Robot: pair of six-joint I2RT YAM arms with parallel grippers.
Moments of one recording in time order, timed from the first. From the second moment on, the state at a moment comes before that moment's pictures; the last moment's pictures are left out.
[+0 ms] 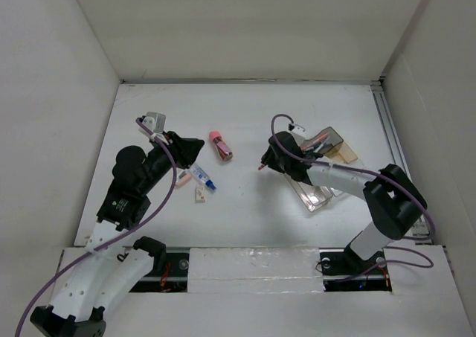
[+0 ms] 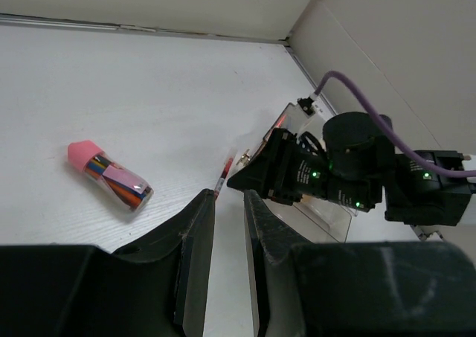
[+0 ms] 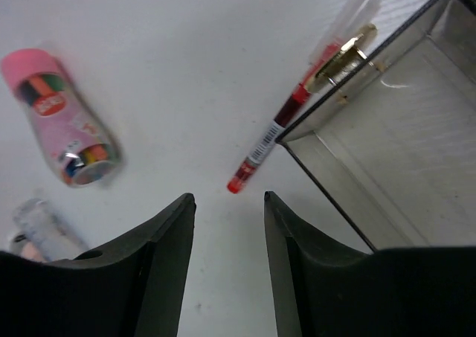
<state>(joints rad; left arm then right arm) -0.38 0.67 0.79 -0.17 0.22 -0.47 0.70 1.59 0.93 -0.07 0.34 0.97</state>
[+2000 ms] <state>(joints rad) -0.38 0.66 0.79 -0.17 0.22 -0.47 0.25 1.08 0.54 0.15 0.16 1.15</state>
